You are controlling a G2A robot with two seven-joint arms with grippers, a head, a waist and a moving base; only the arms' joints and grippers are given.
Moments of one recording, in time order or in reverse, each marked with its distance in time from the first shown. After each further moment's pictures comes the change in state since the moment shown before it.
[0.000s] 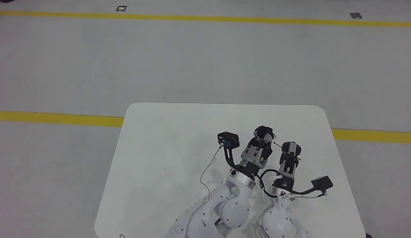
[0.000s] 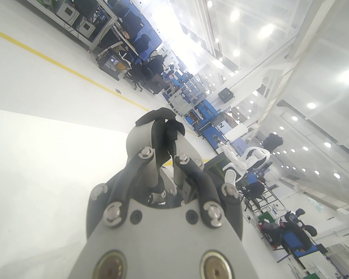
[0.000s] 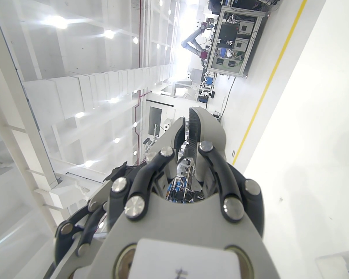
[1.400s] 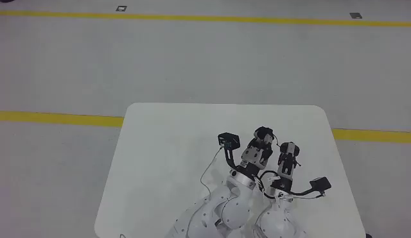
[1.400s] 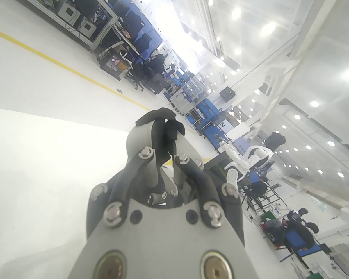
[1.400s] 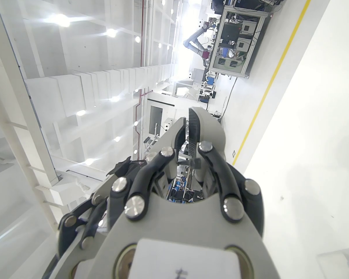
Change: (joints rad) left arm -0.001 0.000 0.007 0.005 0.009 0.013 0.008; right arm 0.015 0.013 -0.039 0.006 -0.013 0.000 -0.042
